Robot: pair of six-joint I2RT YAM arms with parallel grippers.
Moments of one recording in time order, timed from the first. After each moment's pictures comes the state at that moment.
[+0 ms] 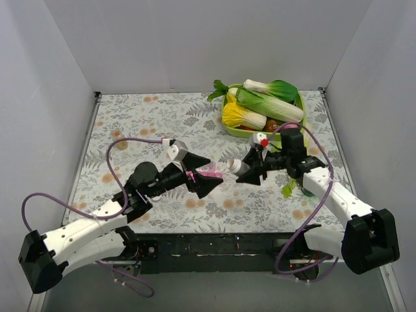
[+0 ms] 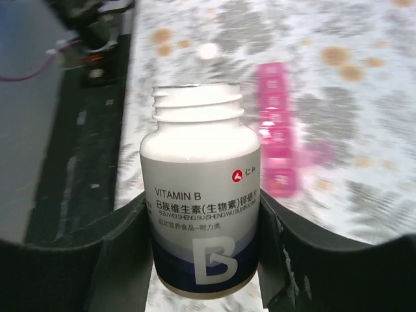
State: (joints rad) left arm -0.87 0.92 0.56 0.42 0.29 -0.37; right arm 0.41 1.17 0.71 -0.17 -1.19 -0.40
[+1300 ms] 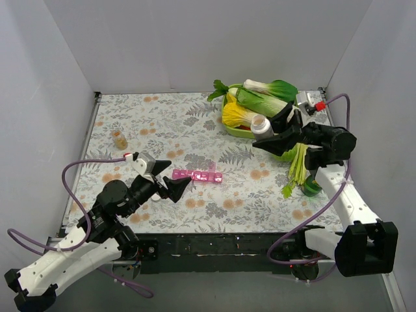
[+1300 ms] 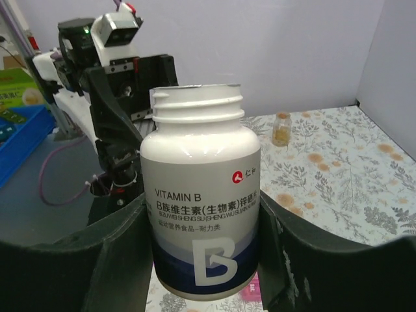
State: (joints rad) left arm -0.87 0.42 0.58 -0.12 -0.09 -0.22; right arm 0.13 1.14 0.88 1.19 -1.31 0.96
